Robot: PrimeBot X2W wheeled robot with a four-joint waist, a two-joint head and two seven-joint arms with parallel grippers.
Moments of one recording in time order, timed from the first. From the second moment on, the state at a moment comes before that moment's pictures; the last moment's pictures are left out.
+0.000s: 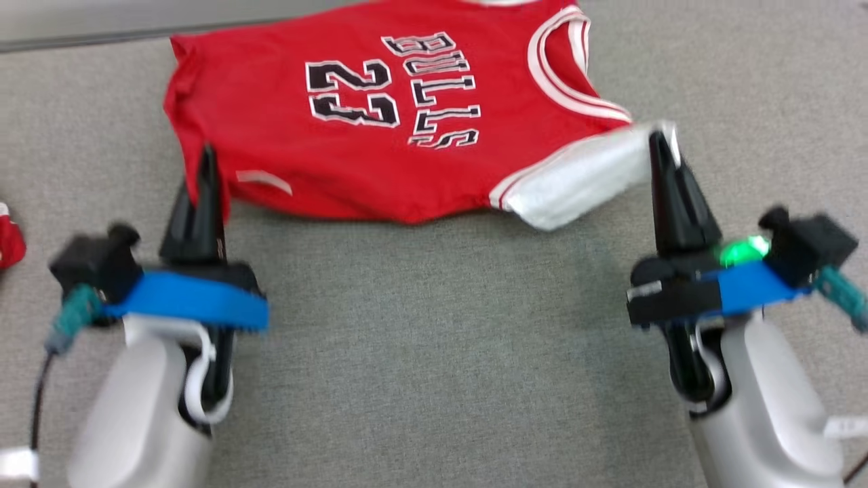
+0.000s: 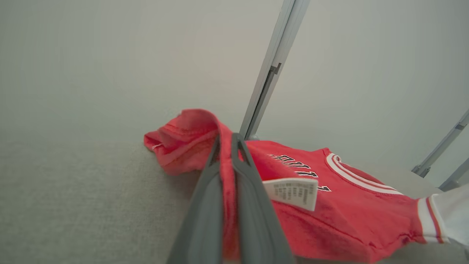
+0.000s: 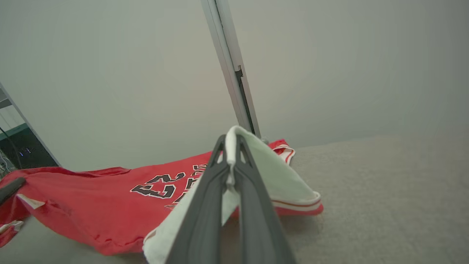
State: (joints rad) left arm -0.47 0.26 -0.27 0.32 -0.56 -0.05 -0.26; right arm -0.49 -0.06 0.12 0.26 0.39 0.13 -0.26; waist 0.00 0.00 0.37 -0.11
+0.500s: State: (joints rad) left arm -0.08 0.13 -0.14 0.30 -0.49 -0.08 -0.26; right arm -0.04 -0.05 0.04 0.15 0.42 0.13 -0.23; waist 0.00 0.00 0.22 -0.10
